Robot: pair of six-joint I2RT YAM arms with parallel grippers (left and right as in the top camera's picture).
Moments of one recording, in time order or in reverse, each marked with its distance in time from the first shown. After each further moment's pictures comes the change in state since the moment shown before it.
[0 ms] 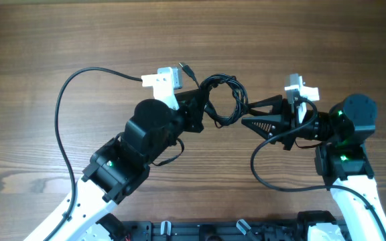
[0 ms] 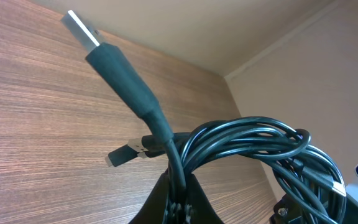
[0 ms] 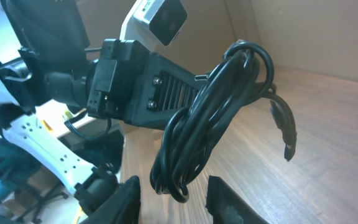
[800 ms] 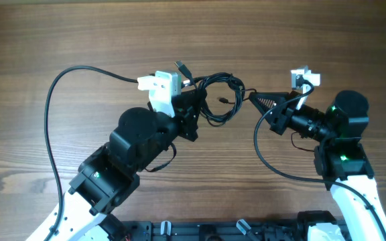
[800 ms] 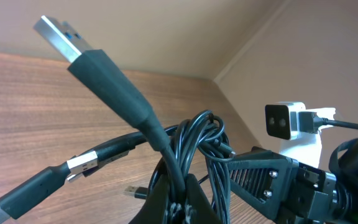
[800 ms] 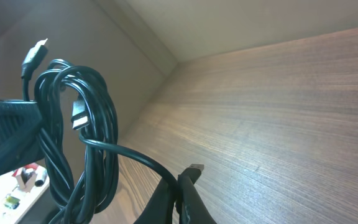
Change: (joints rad) left arm 0.000 -0.084 0.000 0.007 0.024 0.212; right arm 0.001 0.000 0.003 -0.229 0.400 0.114
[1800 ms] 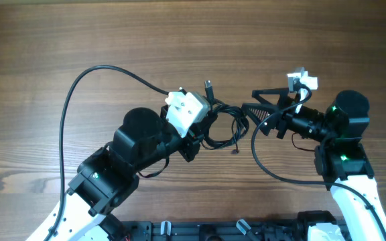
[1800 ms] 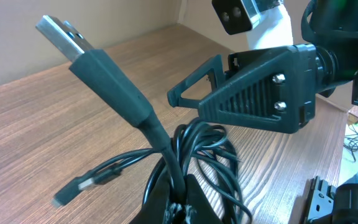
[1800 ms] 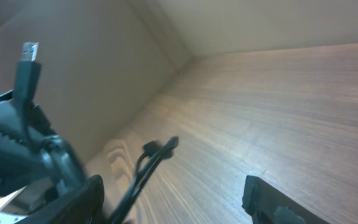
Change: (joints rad) left arm 0.000 -0.006 0.000 -0.128 0.254 0.468; right arm 0.000 0.000 0.000 0.012 -0.074 -0.093
